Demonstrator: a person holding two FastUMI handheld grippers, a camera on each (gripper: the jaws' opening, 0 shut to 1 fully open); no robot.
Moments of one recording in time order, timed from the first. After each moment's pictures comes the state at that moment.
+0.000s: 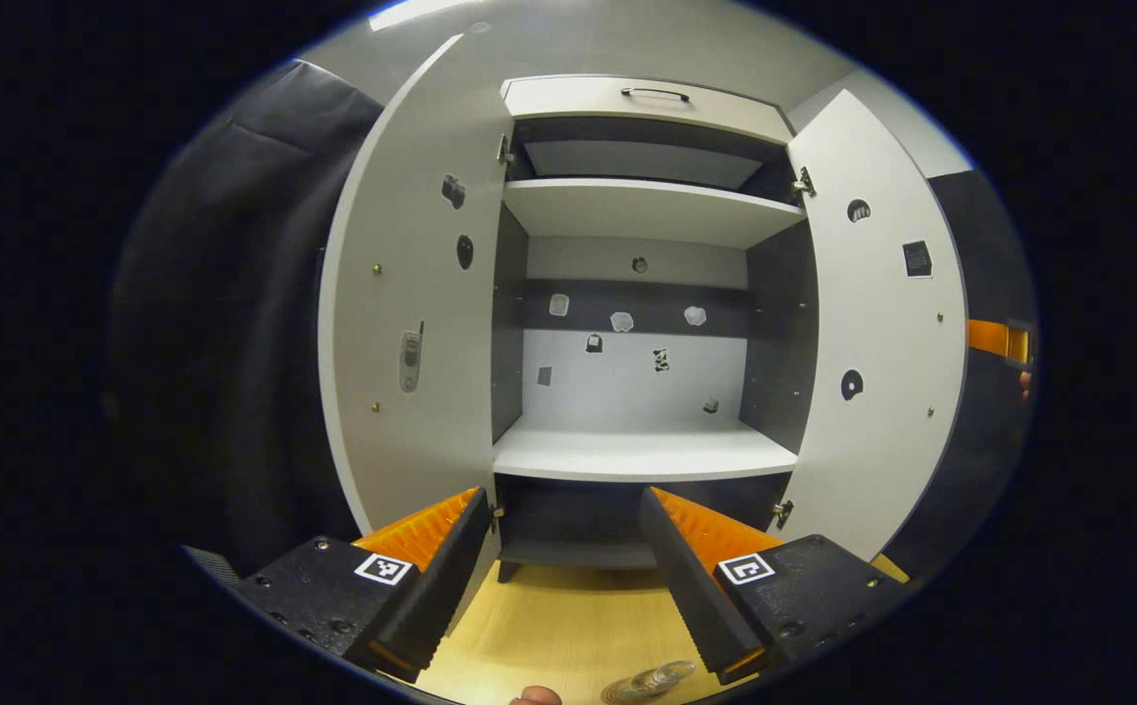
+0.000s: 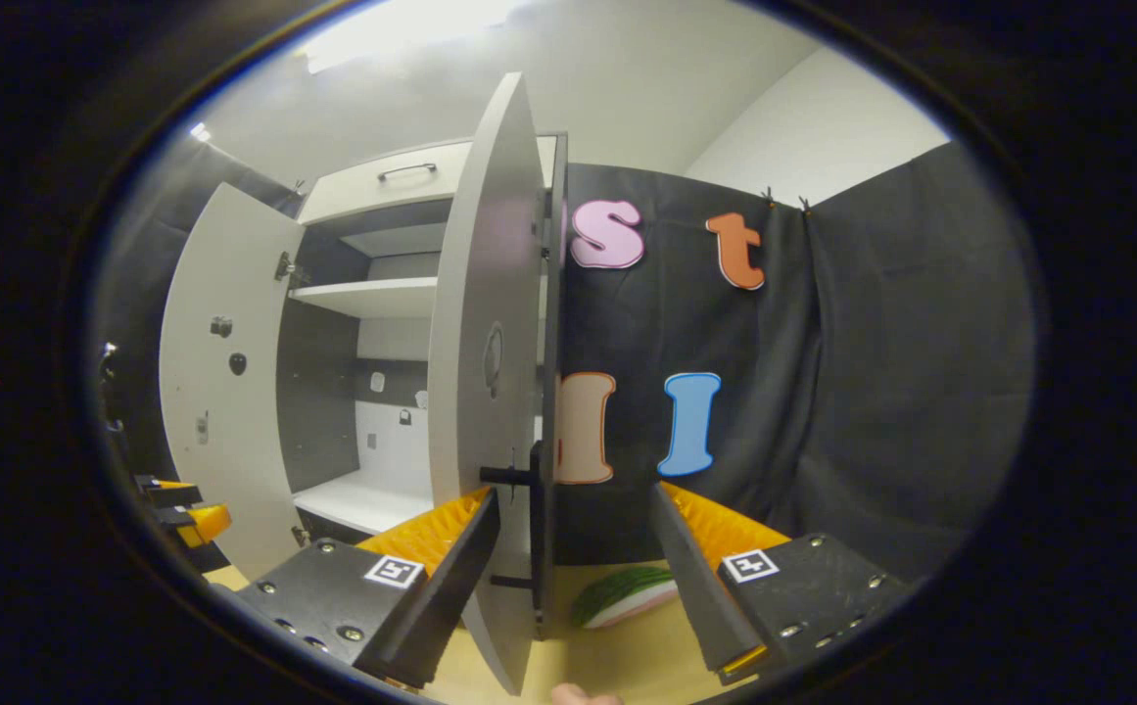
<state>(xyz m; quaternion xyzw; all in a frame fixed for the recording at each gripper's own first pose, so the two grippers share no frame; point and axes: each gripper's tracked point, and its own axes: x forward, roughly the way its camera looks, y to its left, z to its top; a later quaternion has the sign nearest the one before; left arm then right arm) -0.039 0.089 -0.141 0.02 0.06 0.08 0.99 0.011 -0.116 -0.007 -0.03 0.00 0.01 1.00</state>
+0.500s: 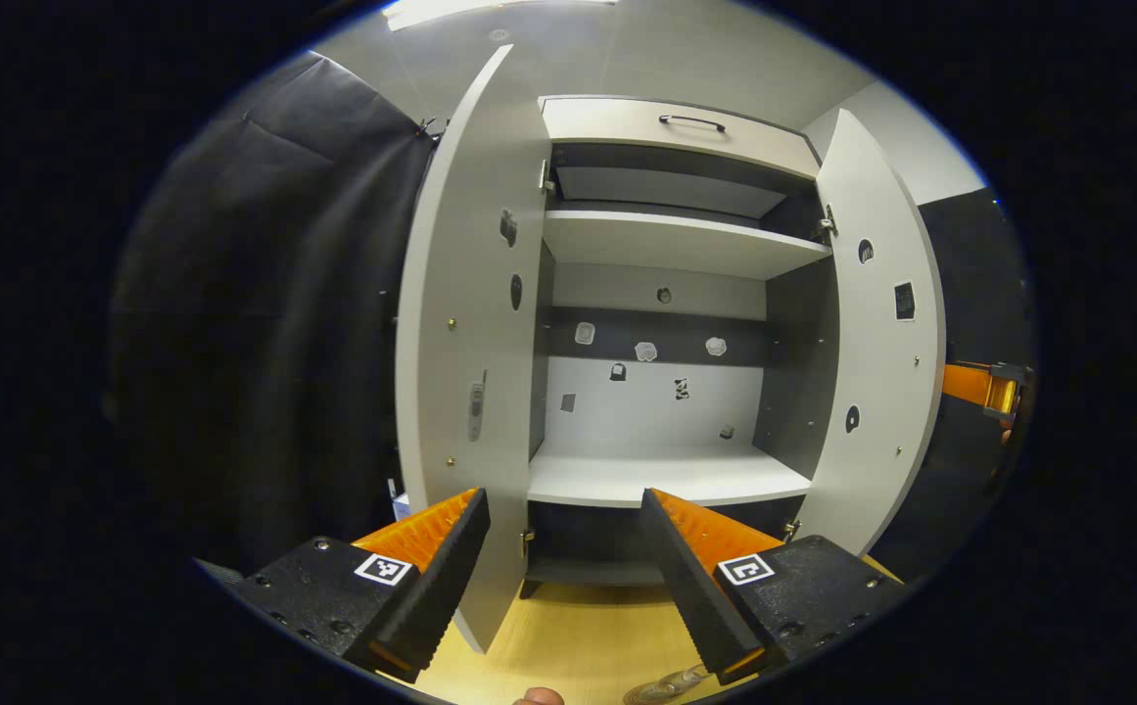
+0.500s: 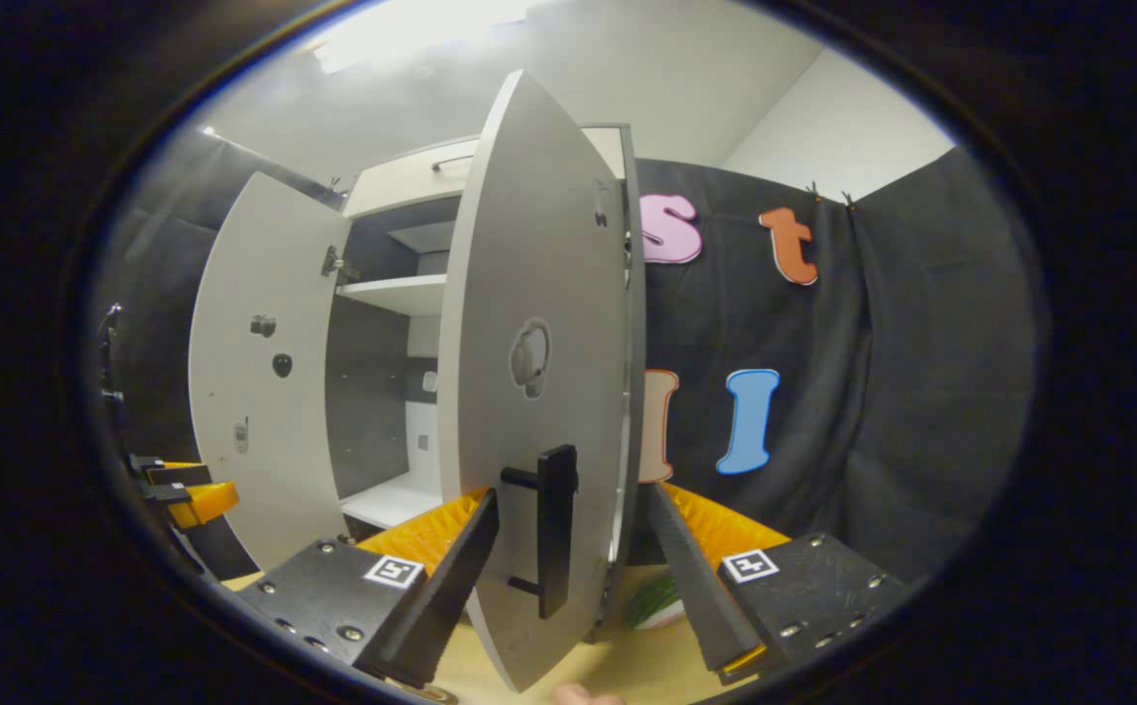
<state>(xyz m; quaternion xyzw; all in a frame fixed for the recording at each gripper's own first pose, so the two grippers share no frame) -0.047 0.137 -0.107 0.01 0.03 0.10 0.99 0.024 -0.036 -0.018 -0.03 0.01 0.06 1.00</state>
